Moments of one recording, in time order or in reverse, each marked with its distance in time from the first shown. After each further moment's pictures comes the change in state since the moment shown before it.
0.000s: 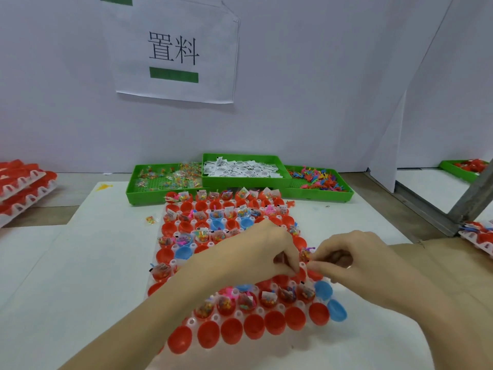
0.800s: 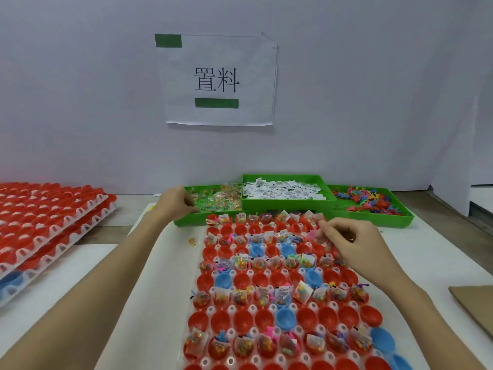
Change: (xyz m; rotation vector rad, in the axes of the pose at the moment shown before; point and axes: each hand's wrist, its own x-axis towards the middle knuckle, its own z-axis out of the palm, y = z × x) left_hand -0.087 -0.245 -0.094 0.242 0.373 -1.011; right_hand 0.115 0.022 0.043 0.381 0.327 -0.147
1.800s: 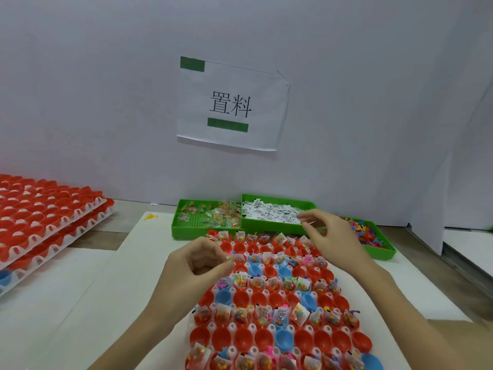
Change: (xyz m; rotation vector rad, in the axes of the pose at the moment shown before) left_hand -0.191 0.063 -0.002 -1.222 0.098 0.192; right_hand 0.060 -0.031 0.013 -0.312 -0.034 -0.074
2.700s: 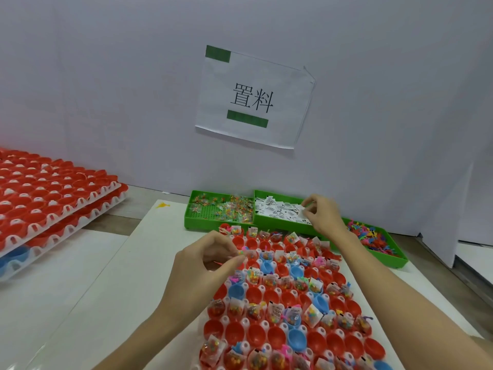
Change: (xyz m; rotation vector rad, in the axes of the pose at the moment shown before) left_hand -0.006 -0.009 -0.004 0.171 0.111 0.107; right_hand 0.094 0.038 0.051 -0.155 -0.016 0.148
